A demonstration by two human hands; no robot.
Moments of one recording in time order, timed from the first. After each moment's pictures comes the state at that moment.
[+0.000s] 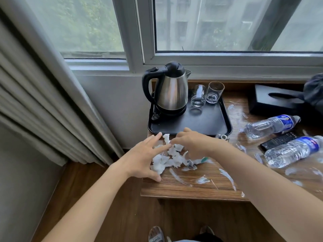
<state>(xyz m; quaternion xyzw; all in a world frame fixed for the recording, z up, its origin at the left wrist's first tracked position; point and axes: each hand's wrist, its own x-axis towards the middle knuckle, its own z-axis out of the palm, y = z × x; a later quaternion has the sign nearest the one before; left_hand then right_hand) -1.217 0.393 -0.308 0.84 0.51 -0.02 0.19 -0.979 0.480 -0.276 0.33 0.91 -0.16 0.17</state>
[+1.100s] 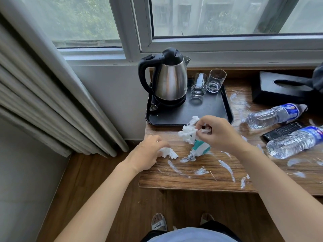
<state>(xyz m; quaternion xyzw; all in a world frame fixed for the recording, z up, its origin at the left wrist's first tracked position) -1.194 0.390 -0.340 0.81 0.54 0.10 0.22 -0.911 0.457 -0.271 0.47 0.80 -0.29 -0.23</state>
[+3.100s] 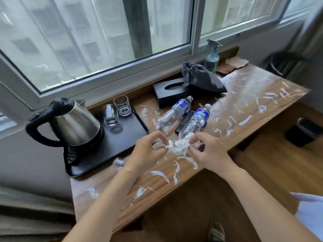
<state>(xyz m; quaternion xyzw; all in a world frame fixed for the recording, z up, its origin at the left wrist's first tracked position) -0.963 0.423 -0.231 0.78 0.43 0.20 0.42 -0.743 0.330 -0.259 0.68 0.62 -0.17 -0.36</state>
